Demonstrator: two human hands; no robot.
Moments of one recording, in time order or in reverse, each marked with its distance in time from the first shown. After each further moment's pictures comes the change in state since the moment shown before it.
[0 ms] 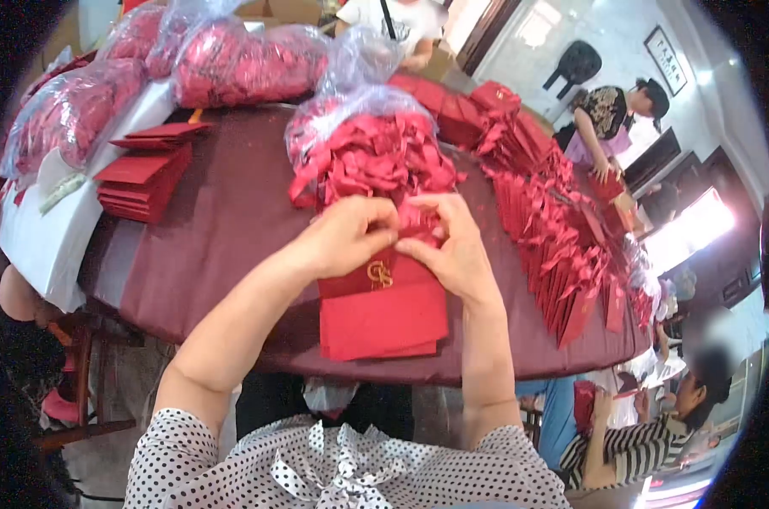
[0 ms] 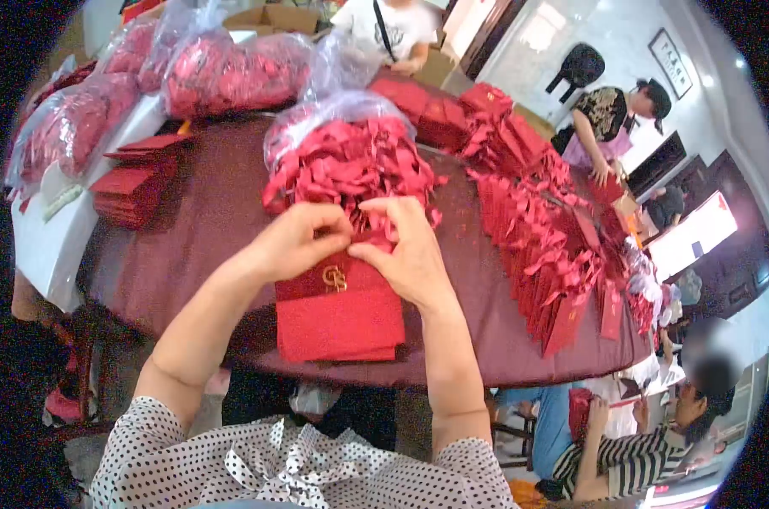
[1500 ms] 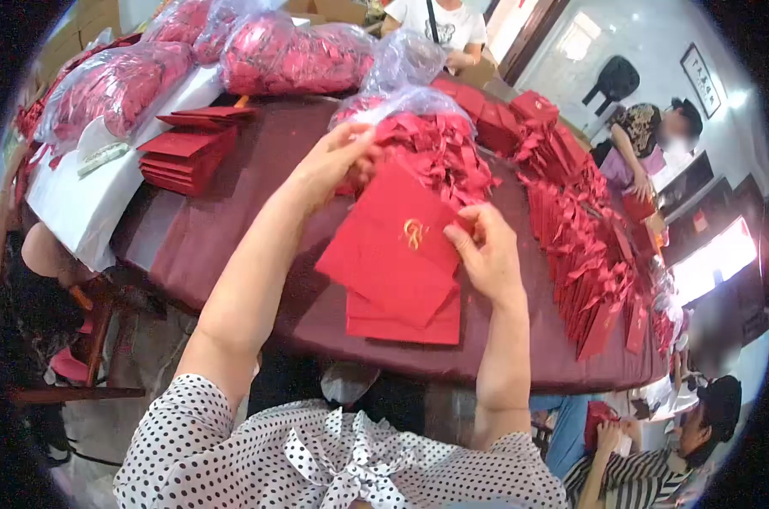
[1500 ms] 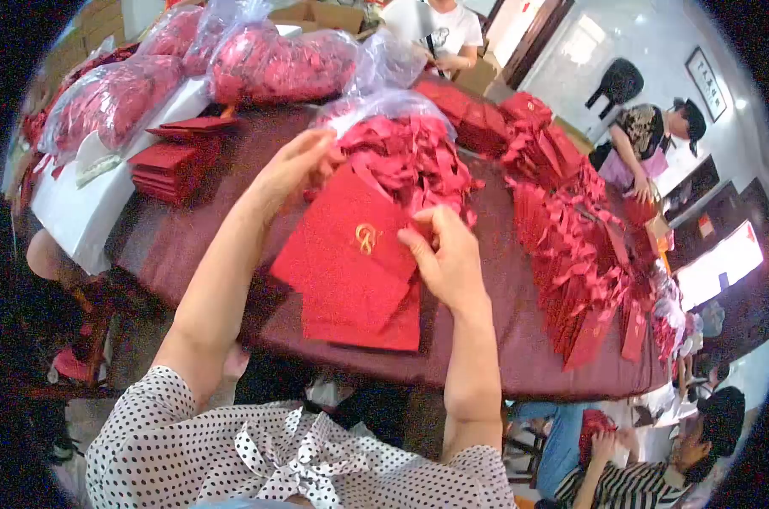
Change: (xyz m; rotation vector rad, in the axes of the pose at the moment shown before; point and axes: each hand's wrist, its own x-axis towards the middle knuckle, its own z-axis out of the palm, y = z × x) left_hand 0.007 -0.036 -0.055 -0.666 0.441 -0.390; right_hand -0.014 0.017 -0.007 -0.059 -0.031 -0.062
